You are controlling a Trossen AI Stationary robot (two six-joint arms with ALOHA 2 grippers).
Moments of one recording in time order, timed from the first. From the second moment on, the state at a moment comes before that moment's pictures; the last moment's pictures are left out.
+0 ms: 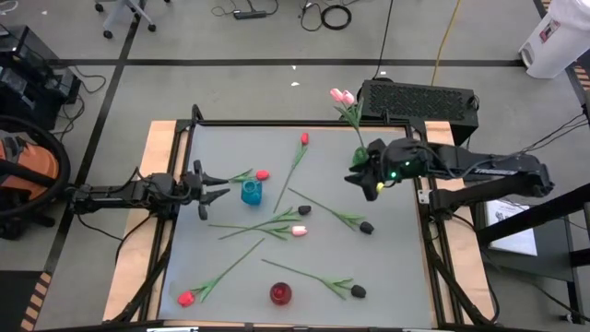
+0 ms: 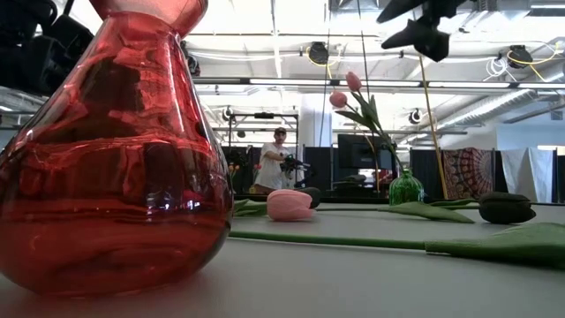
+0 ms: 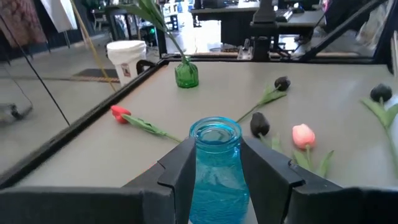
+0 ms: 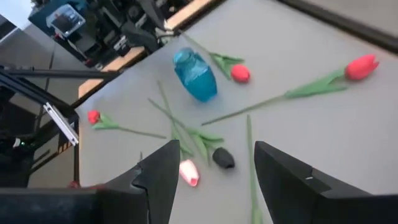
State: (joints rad) left arm 0.00 0.00 0.09 -0.24 -0.20 0.04; right arm -0.06 1.00 0.99 -0.54 0.05 0.61
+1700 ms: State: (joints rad) left arm 0.00 0.38 0.56 0.02 -0.05 -0.52; right arm 0.00 1.10 0.99 -0.50 0.11 0.64
